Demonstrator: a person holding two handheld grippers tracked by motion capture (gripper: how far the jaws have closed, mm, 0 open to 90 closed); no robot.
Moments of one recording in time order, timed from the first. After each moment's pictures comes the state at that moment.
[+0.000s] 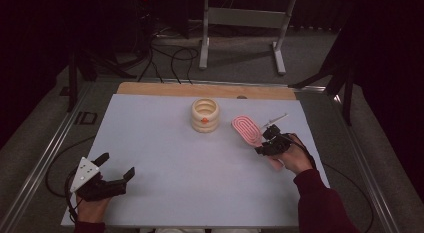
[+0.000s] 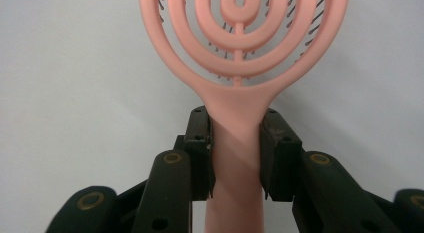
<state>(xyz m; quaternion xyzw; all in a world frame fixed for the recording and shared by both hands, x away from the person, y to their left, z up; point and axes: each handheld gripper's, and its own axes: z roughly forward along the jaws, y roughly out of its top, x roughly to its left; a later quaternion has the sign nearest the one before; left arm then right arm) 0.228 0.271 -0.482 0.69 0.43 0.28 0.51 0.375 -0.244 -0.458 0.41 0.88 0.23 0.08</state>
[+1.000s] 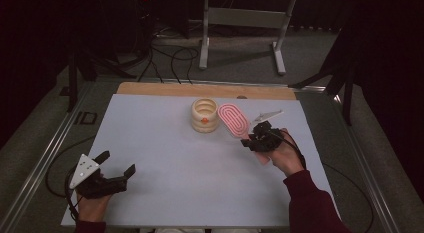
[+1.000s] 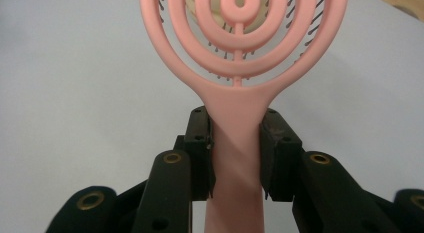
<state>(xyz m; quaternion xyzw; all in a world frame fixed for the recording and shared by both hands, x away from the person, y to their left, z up) 0.231 0.267 -0.473 0.68 0.45 0.27 0.51 0.359 -0.204 -0.420 0.37 0.87 0.31 0.12</state>
